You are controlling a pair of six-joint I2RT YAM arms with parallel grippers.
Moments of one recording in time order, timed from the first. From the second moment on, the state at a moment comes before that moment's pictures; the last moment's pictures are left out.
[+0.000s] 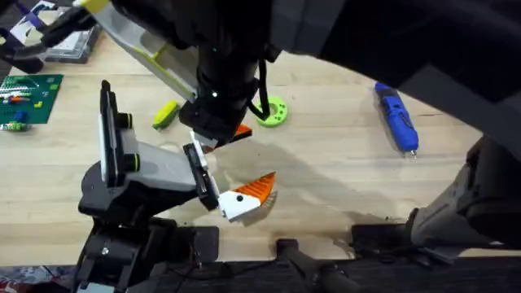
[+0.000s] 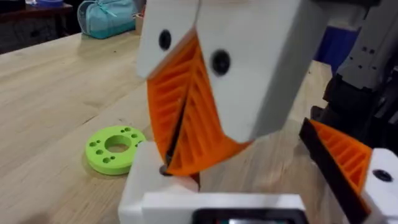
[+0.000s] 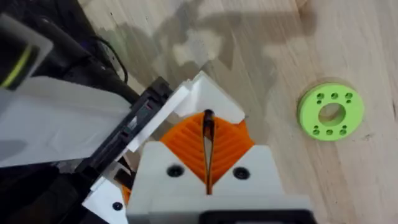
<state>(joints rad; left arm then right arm) -0.16 0.02 0.01 -0.09 1.00 -0.09 1.04 1.94 2.03 -1.42 -0.13 -0.07</state>
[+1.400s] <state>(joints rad) -0.16 0.01 0.01 -0.09 1.01 -0.07 1.02 1.95 2.09 -1.49 -0.09 -0.06</state>
